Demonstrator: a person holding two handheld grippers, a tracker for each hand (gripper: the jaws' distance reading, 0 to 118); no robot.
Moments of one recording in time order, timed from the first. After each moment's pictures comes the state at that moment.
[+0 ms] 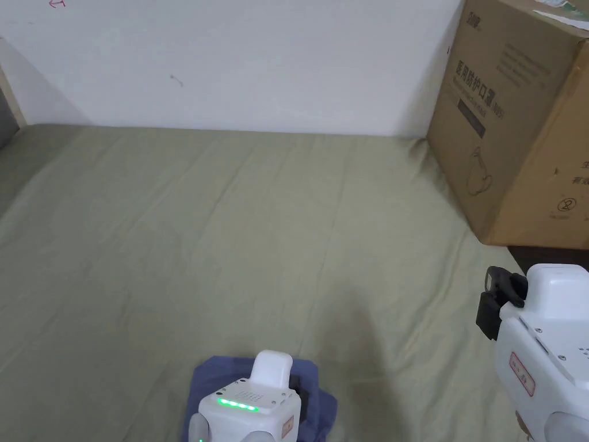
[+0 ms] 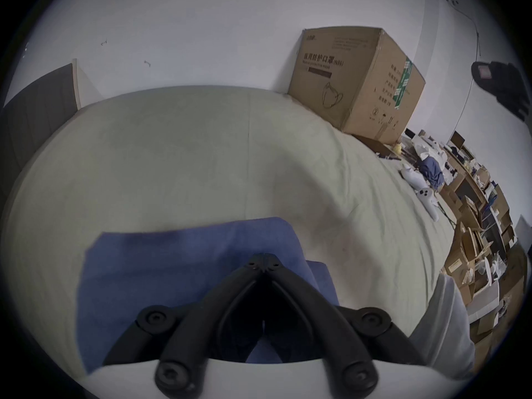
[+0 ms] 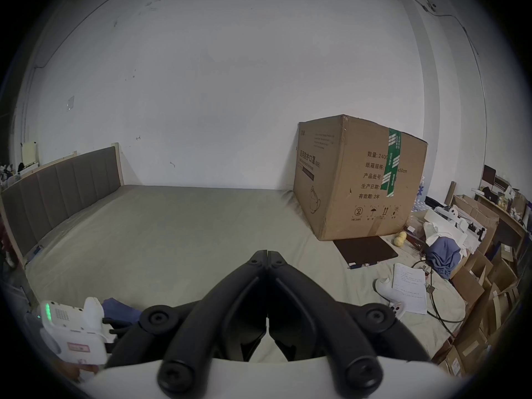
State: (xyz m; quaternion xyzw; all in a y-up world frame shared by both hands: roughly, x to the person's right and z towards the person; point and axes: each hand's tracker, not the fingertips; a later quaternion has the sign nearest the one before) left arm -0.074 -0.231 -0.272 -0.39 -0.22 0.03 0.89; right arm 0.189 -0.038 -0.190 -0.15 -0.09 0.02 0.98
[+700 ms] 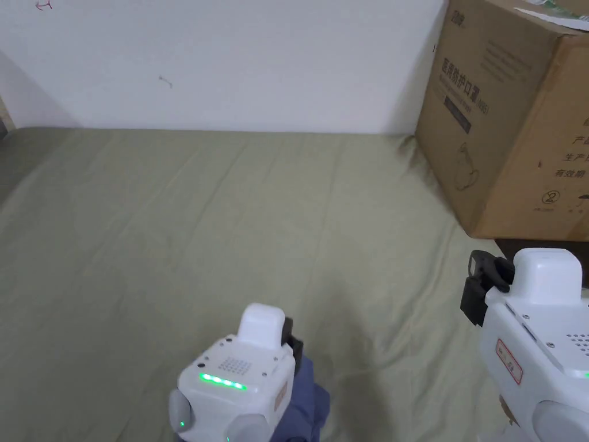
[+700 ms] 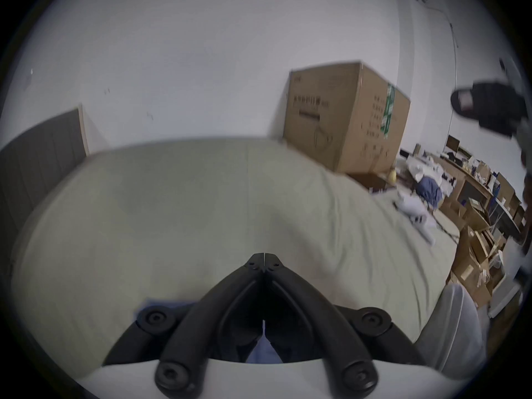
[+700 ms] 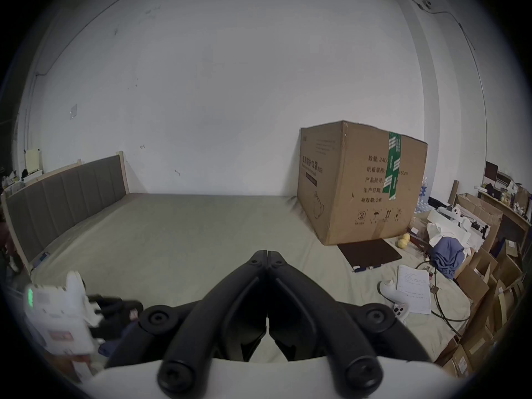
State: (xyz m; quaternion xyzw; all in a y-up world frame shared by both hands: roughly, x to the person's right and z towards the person) left arm -0.087 -0.129 -0.259 -0.23 -0.22 0.01 0.95; right arm 0.176 -0.022 -0.175 -0.12 -0.08 0.01 0.99
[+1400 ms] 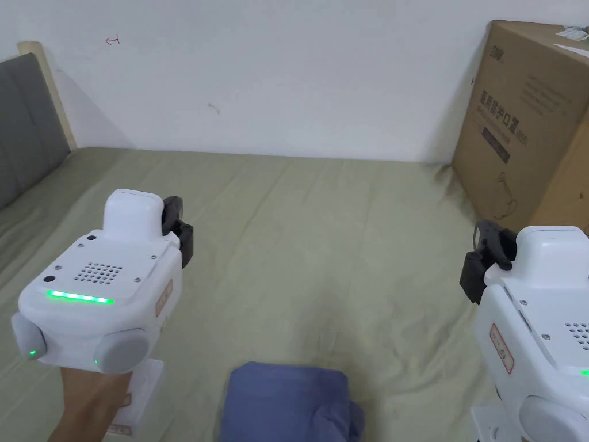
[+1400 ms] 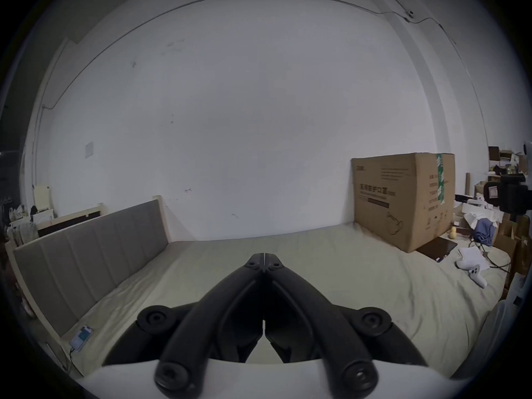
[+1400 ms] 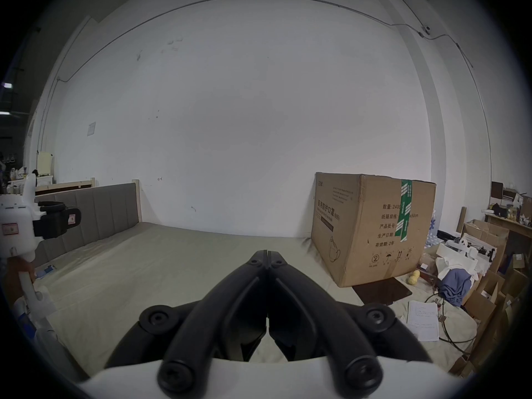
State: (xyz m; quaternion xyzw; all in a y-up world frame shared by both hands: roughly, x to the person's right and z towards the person) left arm -0.242 0.006 -0.258 -0.04 -0.05 -0.04 1.00; right arm 0.120 0.019 -0.174 -0.03 -0.05 0.03 1.00
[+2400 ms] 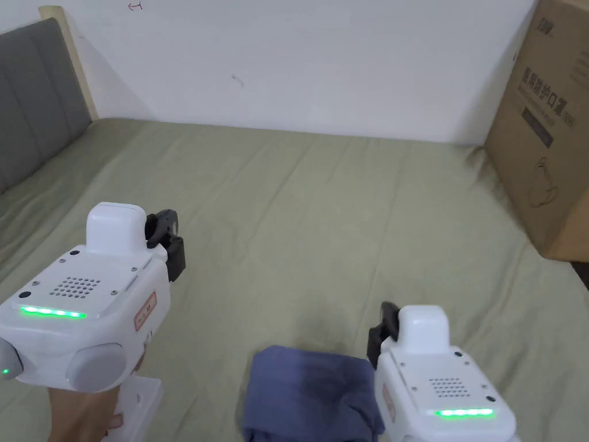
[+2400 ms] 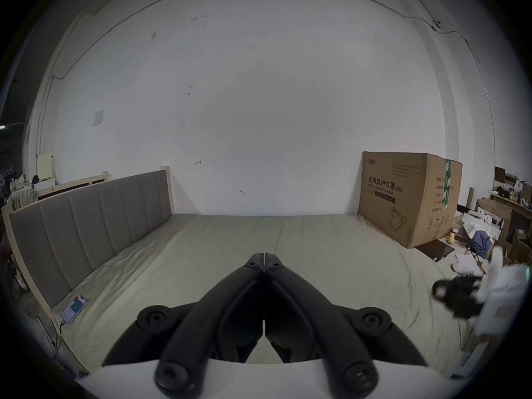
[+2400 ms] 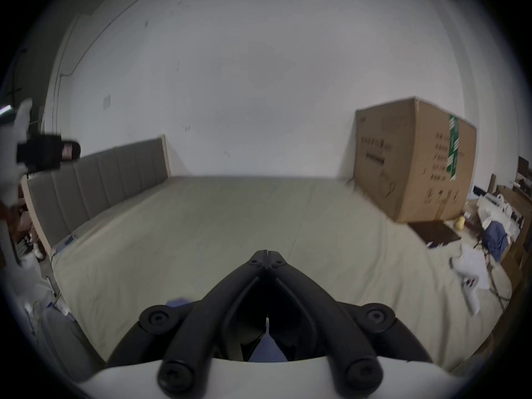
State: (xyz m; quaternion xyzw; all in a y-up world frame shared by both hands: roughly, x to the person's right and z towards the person) left arm -0.280 -0.027 -0.253 -0.10 -0.05 0.01 0.99; right arm 0.026 -0.138 -0.223 -0.19 0.03 0.00 0.98
